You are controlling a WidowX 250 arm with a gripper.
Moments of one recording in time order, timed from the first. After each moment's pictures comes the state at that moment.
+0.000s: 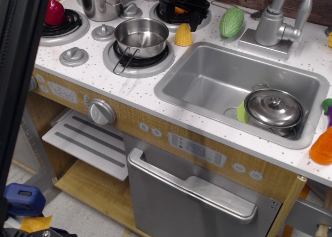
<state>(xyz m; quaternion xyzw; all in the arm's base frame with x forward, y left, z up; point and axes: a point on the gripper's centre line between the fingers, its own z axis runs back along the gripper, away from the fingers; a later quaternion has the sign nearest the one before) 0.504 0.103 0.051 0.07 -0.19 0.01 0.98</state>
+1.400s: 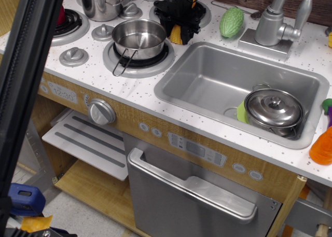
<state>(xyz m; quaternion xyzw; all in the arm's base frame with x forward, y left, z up) 0.511 0.107 0.015 0.04 -0.16 -0.06 0.98</state>
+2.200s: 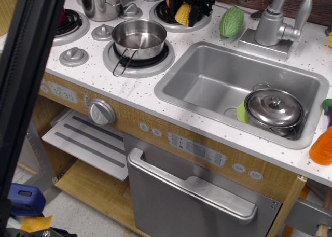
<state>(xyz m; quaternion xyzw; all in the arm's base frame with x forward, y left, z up) 0.495 0.103 0.066 0.12 -0.12 -0.06 0.98</state>
